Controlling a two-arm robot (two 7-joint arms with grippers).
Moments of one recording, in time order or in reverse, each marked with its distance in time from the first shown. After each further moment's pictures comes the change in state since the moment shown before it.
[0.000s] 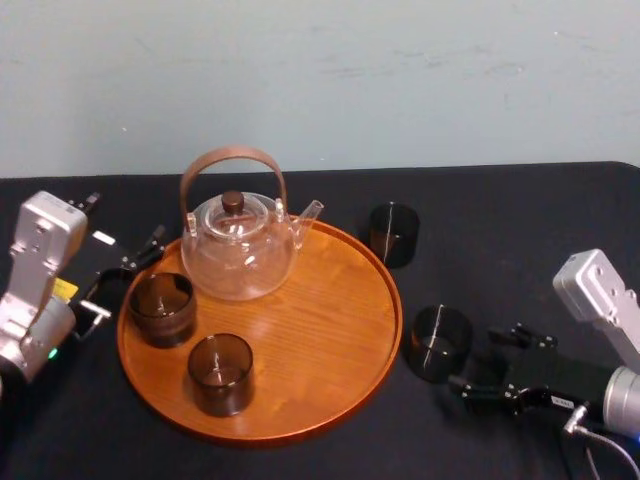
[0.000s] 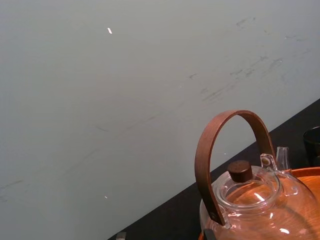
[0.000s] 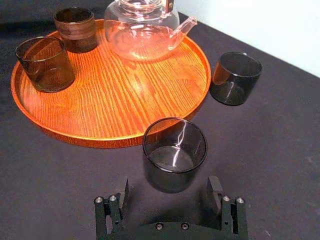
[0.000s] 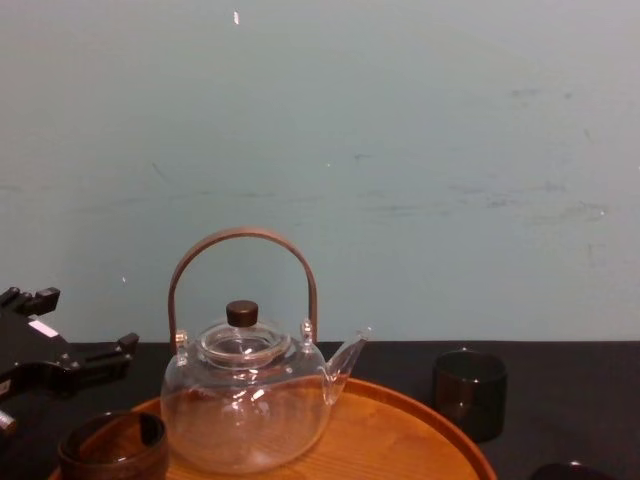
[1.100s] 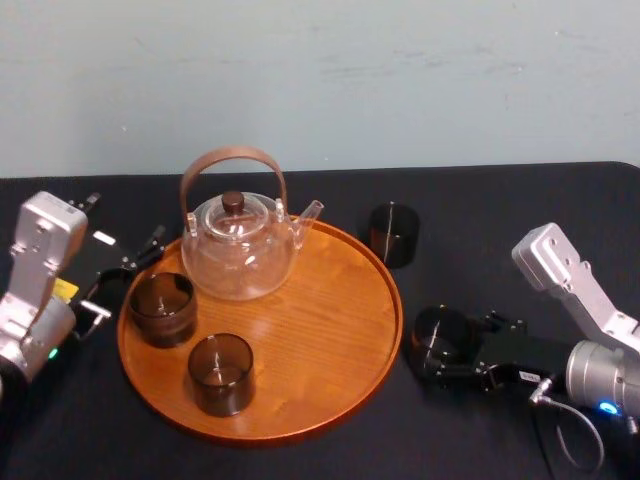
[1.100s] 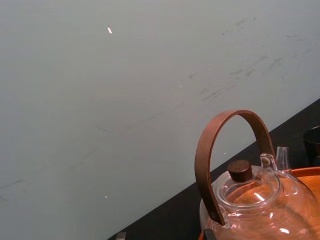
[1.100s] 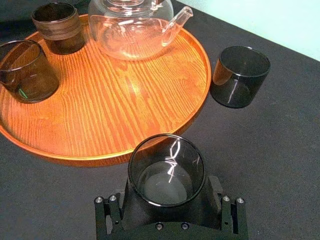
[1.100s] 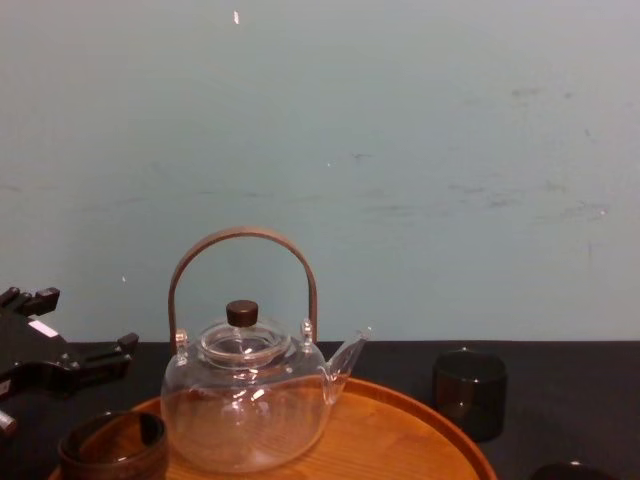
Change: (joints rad) left arm 0.000 0.000 0.000 0.000 0.000 0.000 0.000; right arm 0.150 -0.091 -0.070 0.099 -0.024 0.119 0.016
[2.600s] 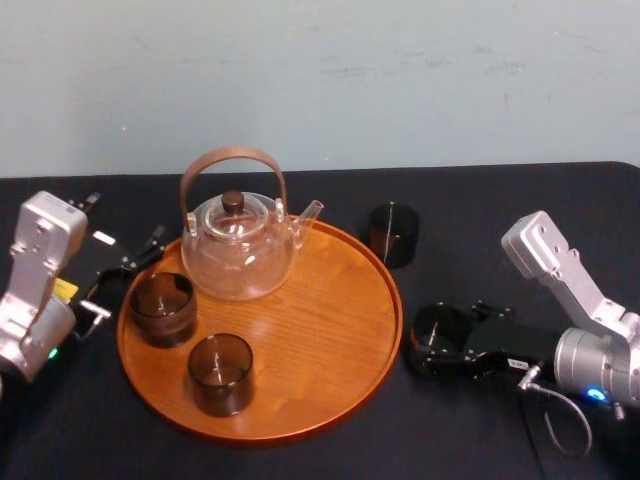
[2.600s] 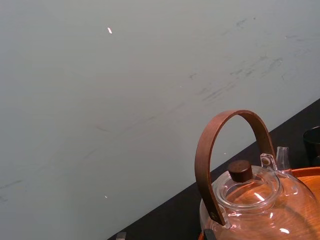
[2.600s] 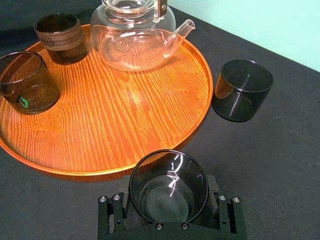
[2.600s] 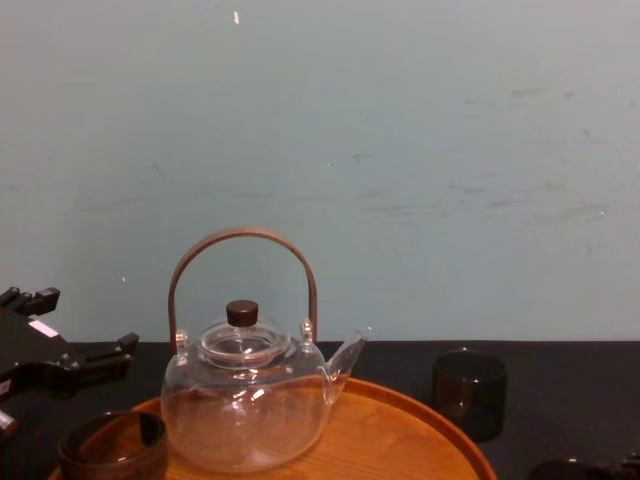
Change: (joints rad) left arm 0.000 0.000 0.000 0.000 0.000 0.000 0.000; right arm 0.053 -0.022 -0.027 0.039 -0.001 -0.013 0.017
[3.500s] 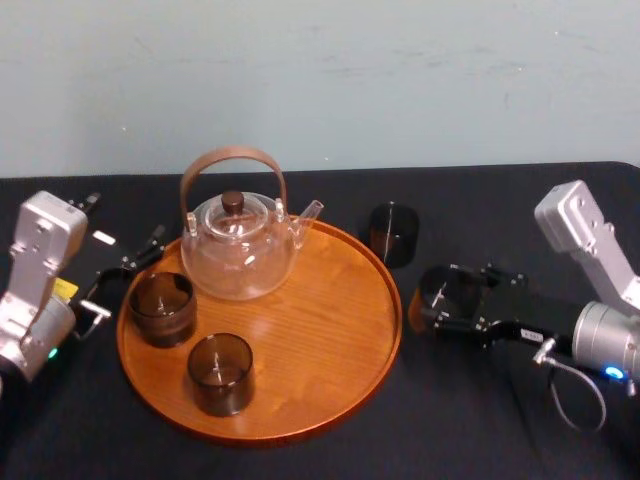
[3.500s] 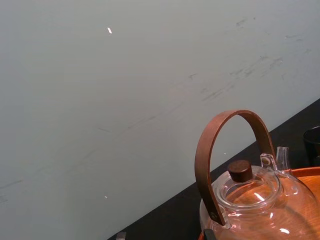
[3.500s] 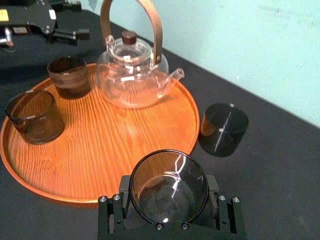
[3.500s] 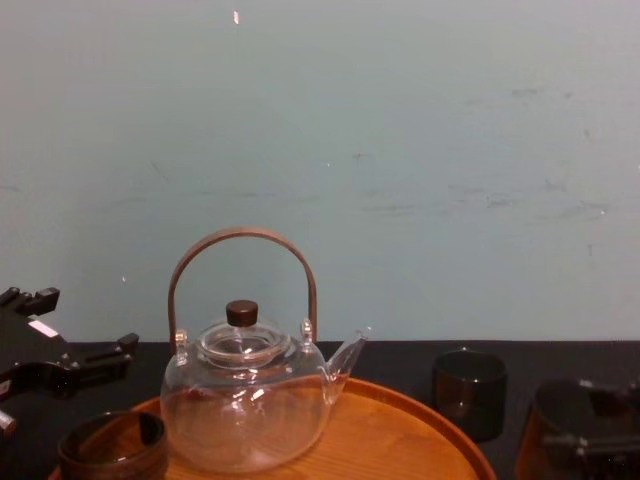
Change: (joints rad) left arm 0.000 0.000 0.000 0.000 0.000 0.000 0.000; right arm -0.021 0.024 0.054 -0.050 0.040 -0.092 0.006
